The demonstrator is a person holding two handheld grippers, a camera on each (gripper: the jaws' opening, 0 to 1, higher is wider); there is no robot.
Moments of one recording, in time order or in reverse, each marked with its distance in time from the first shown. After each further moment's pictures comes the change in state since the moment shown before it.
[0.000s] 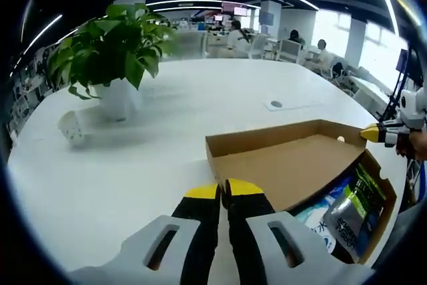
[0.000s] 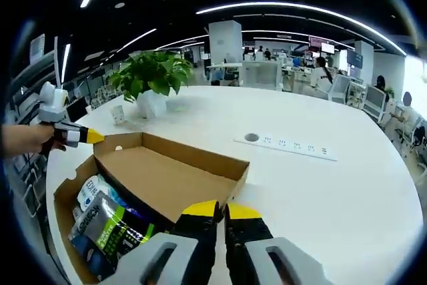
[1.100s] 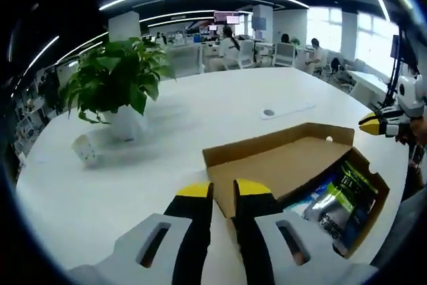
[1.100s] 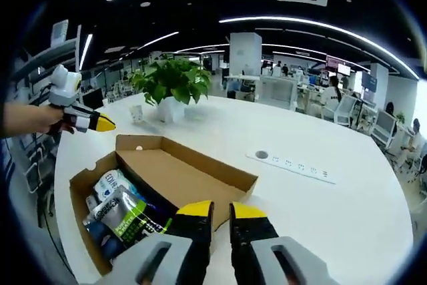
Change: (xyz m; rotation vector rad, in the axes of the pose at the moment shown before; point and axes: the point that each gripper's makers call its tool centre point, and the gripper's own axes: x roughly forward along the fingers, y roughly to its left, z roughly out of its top) left arm -0.047 -0.020 0.024 0.101 -0.063 0.023; right arm -0.038 0.017 0.021 -0.130 -0.065 0.072
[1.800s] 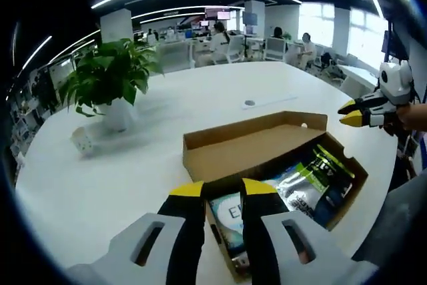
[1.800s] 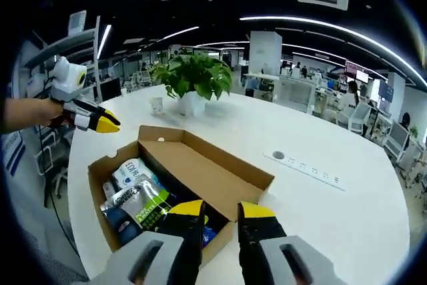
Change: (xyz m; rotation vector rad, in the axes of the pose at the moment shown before) left arm -0.047 -0.040 -0.026 0.013 0.039 -0.051; right arm -0.015 0.028 -0.004 -0.085 0.034 0.105
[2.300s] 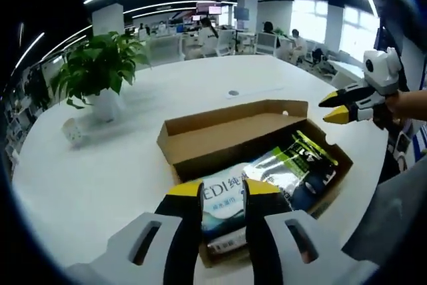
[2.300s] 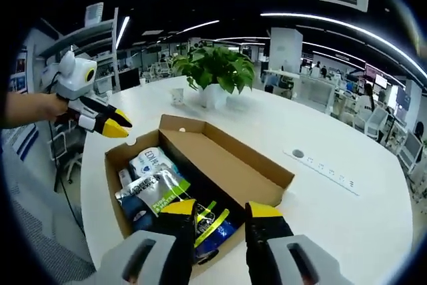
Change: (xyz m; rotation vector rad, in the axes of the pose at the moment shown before) left arm -0.011 -0.032 -0.024 0.000 0.035 -0.058; right arm -0.001 0.026 -0.008 -0.063 0.039 0.114
